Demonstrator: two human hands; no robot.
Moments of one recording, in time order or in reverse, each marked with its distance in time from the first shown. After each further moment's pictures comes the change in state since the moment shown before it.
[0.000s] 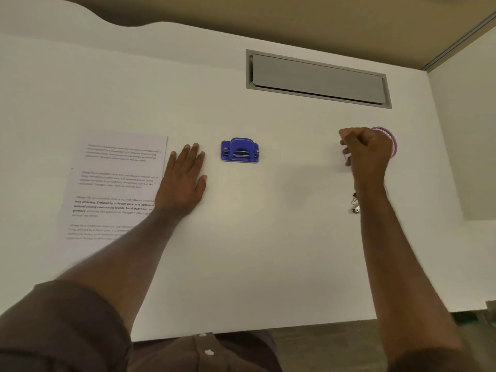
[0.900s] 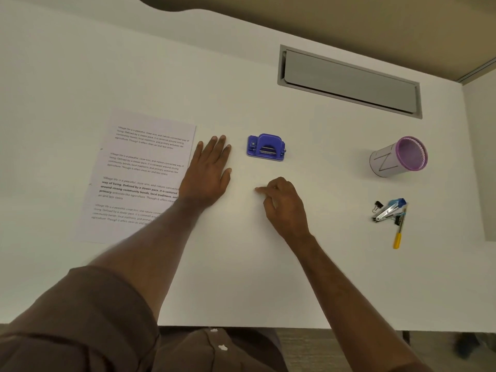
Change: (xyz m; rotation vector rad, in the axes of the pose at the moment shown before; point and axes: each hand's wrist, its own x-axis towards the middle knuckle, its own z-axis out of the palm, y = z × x) left_hand -0.002 -0.002 0.000 -0.039 0.037 -0.001; right_hand -0.147 0.050 0.132 -0.493 -0.476 -0.485
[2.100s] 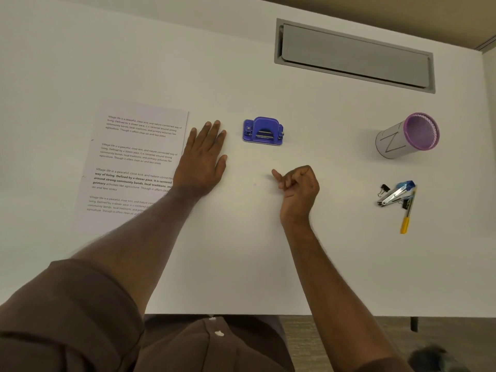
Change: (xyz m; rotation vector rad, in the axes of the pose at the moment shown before) left_hand 0.001 0.001 0.002 0.032 -0.006 -0.004; right_hand 0.003 0.006 0.005 1.282 0.475 0.488
